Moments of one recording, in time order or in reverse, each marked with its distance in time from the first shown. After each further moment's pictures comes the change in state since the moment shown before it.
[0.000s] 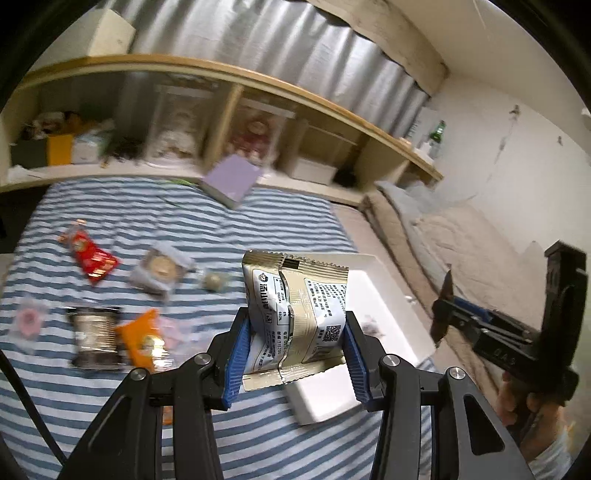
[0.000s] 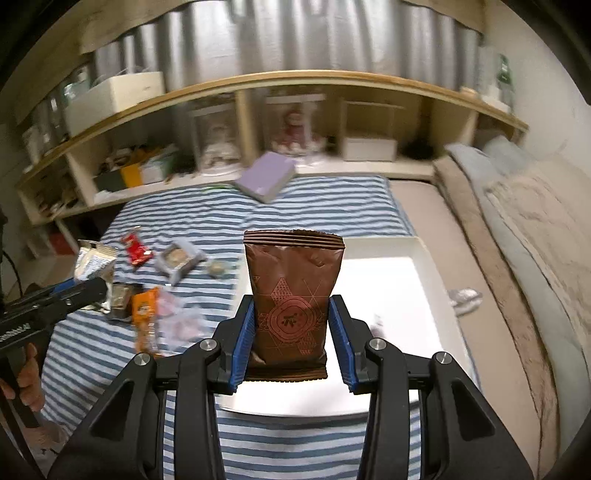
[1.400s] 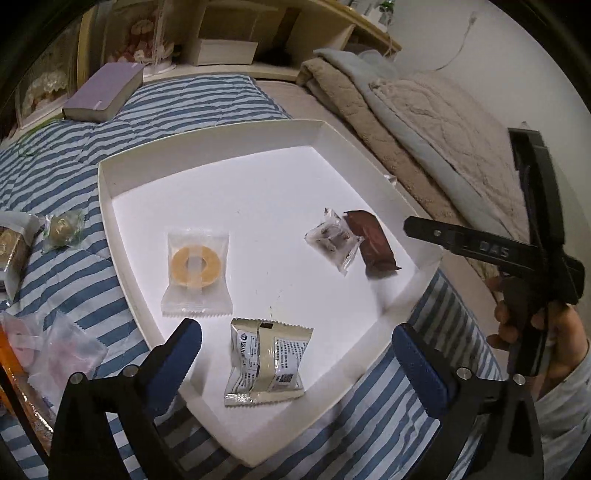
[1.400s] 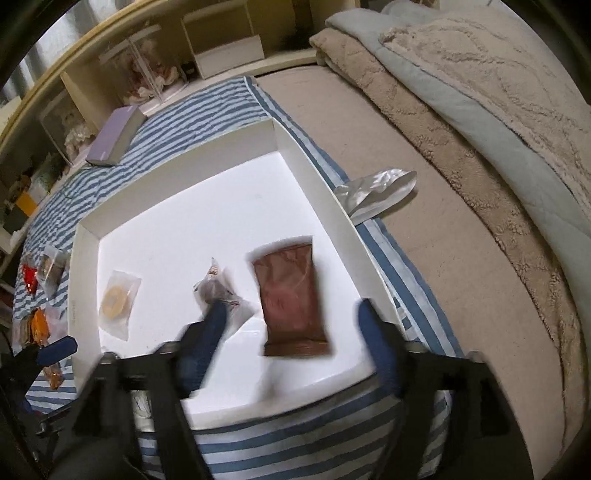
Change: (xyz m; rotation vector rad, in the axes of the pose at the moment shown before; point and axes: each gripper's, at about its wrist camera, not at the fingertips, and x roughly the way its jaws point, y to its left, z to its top) left arm 0.285 -0.050 0.019 0.229 0.380 -0.085; right arm 0.103 -0.163 -0.052 0.329 0.269 -0.156
